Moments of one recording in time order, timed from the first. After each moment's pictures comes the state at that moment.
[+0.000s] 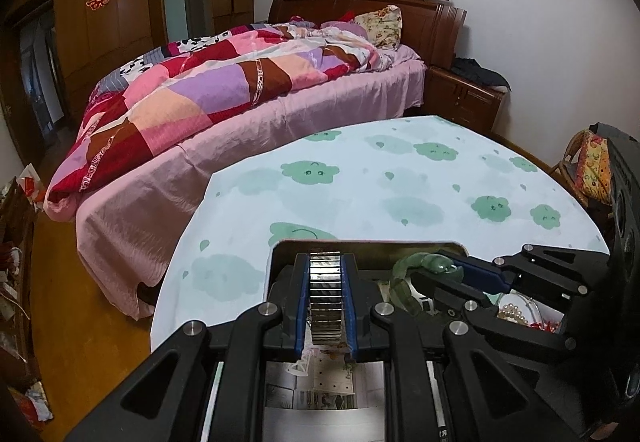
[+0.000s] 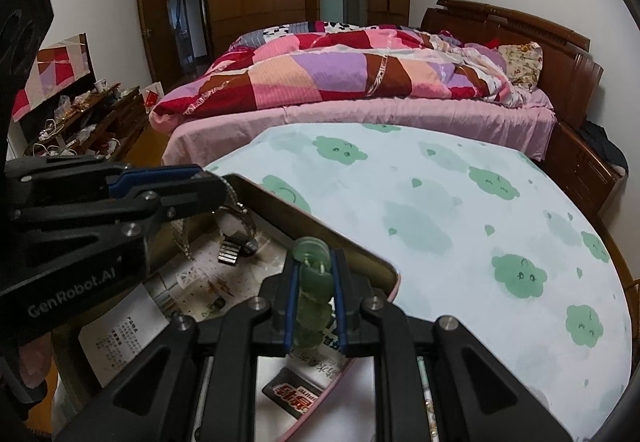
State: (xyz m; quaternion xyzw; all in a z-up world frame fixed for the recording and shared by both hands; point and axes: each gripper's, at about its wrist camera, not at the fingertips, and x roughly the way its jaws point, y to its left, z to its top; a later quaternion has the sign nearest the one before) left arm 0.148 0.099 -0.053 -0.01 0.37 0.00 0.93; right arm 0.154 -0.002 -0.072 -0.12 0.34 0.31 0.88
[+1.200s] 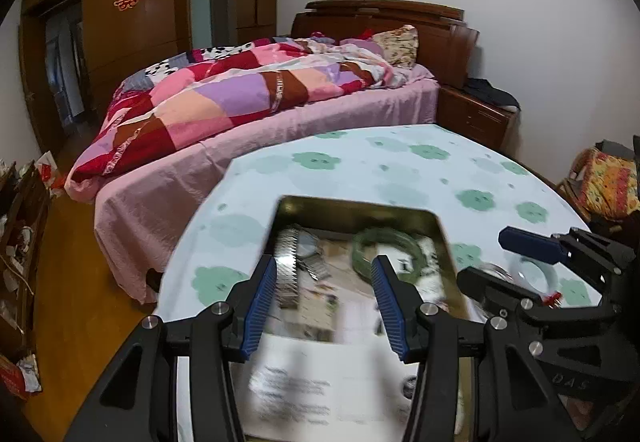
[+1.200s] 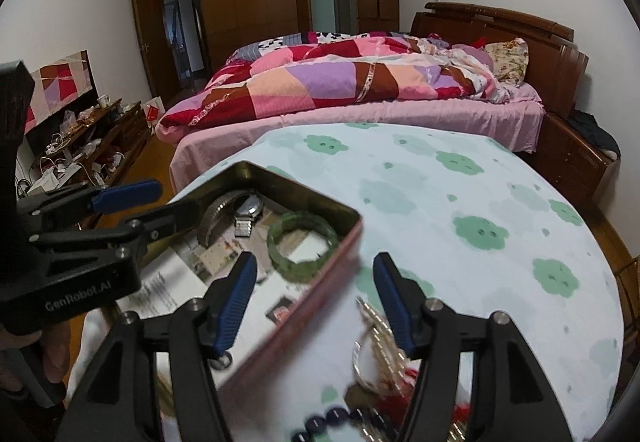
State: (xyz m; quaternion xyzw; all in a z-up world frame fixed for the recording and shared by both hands) left arm 0.083 0.077 -0.052 -0.03 0.34 0.03 0.94; right arm 0.114 -0.055 -0.059 -0.09 0.32 0.31 0.89
